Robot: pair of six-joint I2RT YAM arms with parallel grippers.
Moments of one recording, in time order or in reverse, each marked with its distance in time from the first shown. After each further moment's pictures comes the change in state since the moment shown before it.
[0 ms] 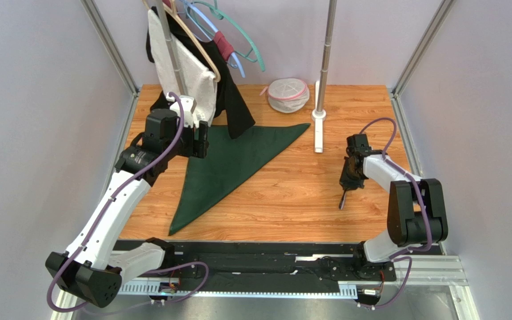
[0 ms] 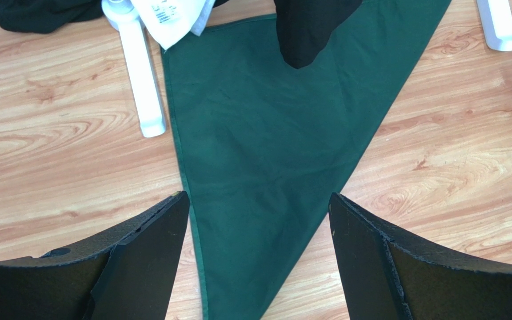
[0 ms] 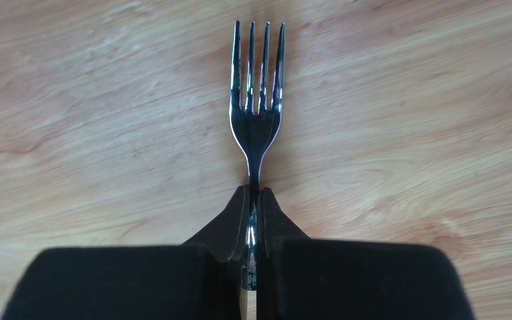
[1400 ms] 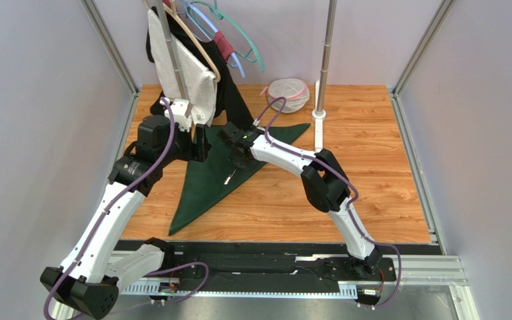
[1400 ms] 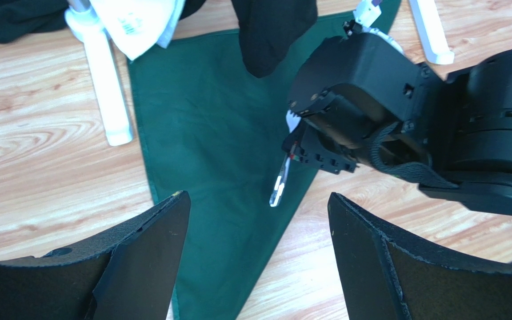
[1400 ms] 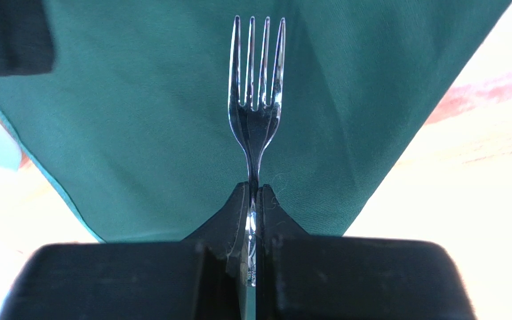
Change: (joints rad) left arm 0.005 -0.090 -0.053 0.042 0.085 -0.056; right arm 0.808 0.753 1.119 -0.283 0.195 0.984
